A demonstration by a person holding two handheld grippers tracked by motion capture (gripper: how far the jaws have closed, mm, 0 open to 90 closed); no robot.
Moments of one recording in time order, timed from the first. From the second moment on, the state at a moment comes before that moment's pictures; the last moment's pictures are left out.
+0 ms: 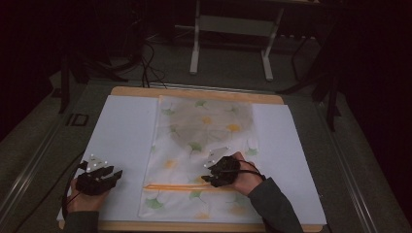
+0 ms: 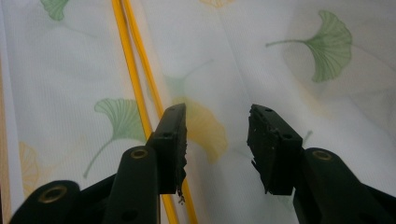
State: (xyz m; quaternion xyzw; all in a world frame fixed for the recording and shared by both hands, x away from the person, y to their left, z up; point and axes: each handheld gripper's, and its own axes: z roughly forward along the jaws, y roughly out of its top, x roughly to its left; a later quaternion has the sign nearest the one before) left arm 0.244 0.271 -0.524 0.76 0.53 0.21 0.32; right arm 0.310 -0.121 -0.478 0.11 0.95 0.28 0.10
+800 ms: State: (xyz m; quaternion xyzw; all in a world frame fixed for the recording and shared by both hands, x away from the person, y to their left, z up) left arm 0.245 0.271 -0.524 0.76 0.53 0.21 0.31; right arm 0.313 -0.082 -0.479 0.08 0.95 0.28 0.08
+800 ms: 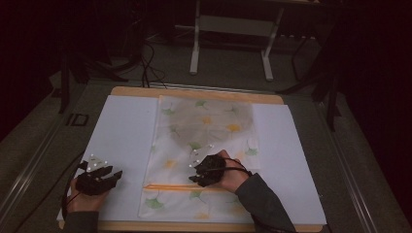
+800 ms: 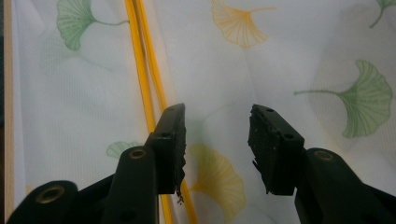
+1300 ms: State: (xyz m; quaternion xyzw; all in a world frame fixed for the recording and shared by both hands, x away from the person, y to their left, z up) left arm 0.245 0.272 -0.525 0.76 0.53 0.20 0.31; right arm 0.316 -0.060 -0.478 0.06 0.96 0.28 0.07
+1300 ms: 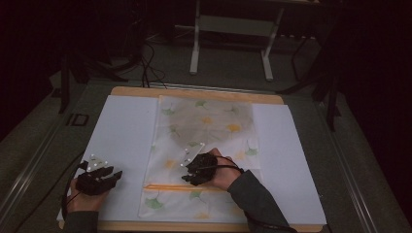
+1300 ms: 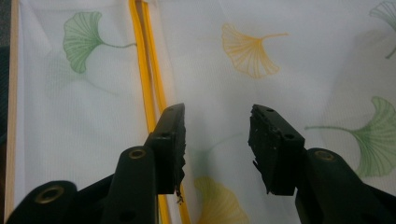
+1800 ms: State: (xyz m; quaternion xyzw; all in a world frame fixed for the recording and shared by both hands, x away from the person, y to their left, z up) left arm 0.244 0.274 -0.524 0.76 0.53 0.20 0.31; right arm 0.318 -0.044 -0.480 0.05 0.96 0.28 0.06
